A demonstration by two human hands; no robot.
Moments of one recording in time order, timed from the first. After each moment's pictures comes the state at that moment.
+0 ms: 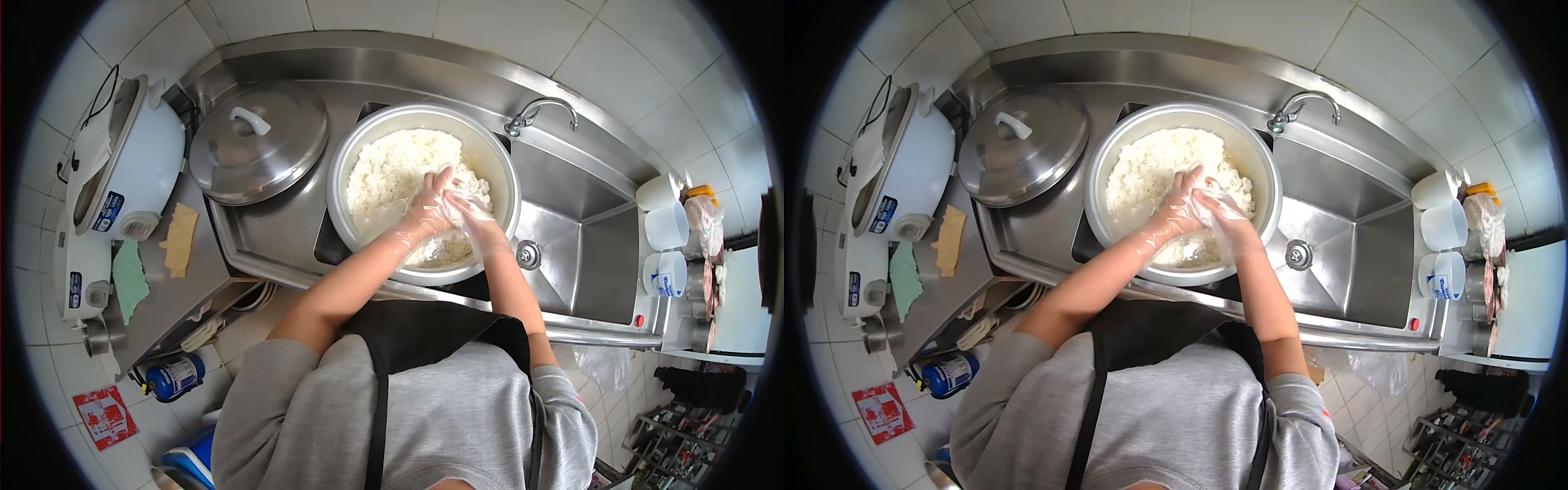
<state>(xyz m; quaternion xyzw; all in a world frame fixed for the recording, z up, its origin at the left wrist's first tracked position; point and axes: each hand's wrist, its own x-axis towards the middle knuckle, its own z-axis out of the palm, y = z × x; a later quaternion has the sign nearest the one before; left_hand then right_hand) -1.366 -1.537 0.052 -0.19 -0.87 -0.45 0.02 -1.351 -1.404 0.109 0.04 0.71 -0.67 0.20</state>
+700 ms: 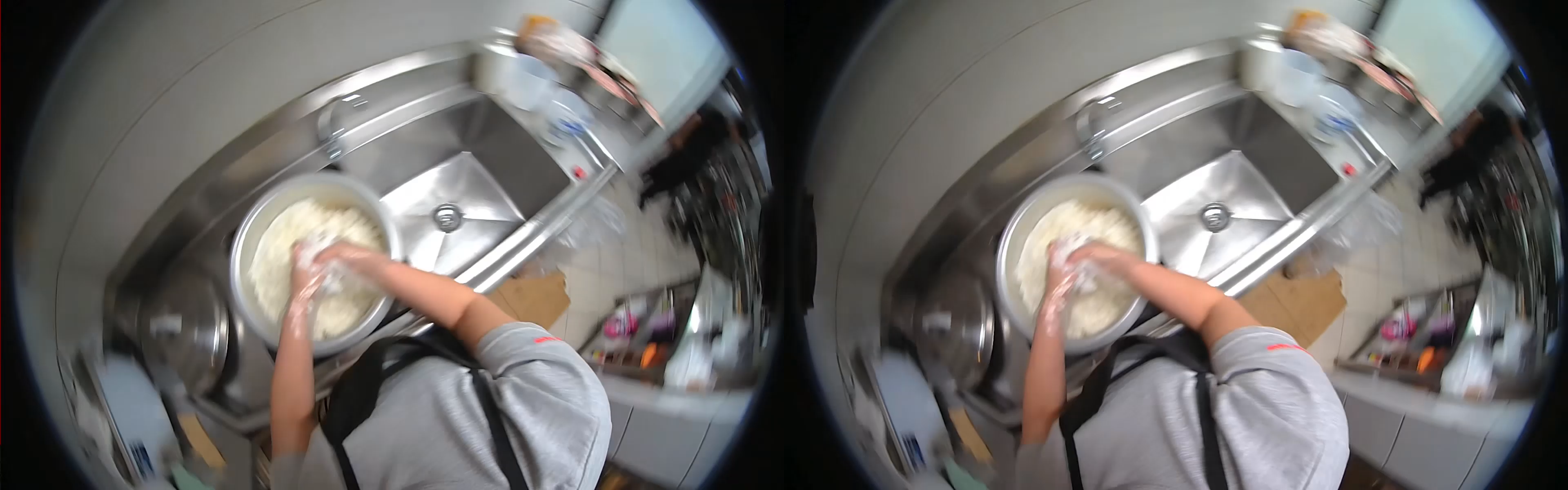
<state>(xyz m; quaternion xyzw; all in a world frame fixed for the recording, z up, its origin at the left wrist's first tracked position) -1.406 -1.554 0.024 -0.22 -0.75 -0.61 -0.15 -1.349 -1.395 0.065 -0.02 0.48 -0.86 0.16</state>
